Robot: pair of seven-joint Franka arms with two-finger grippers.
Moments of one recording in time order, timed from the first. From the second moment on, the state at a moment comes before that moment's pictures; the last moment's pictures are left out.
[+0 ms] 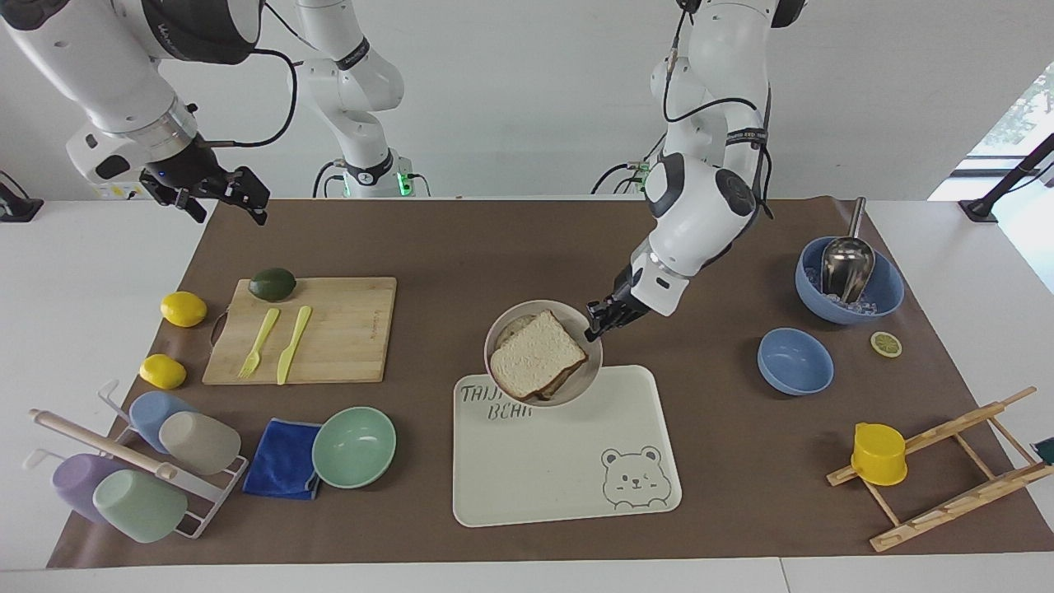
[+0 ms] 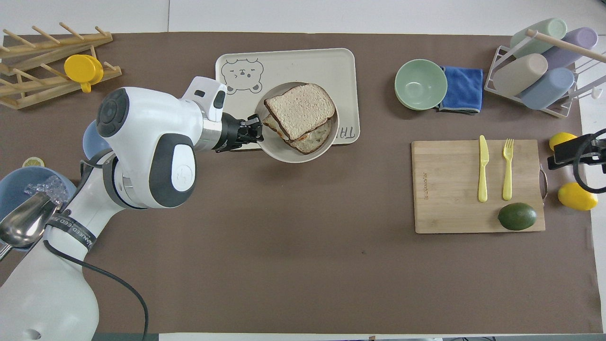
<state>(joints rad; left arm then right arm) -0.47 0.27 0.03 -1.85 -0.57 2.33 -0.41 -0.06 -0.02 -0.06 -1.63 0.02 1.48 -0.02</state>
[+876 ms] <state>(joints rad) -0.43 0.57 0.03 -1.62 -0.56 2.37 -0.33 -0.06 -0.02 -0.06 -1.63 0.02 1.48 -0.02</state>
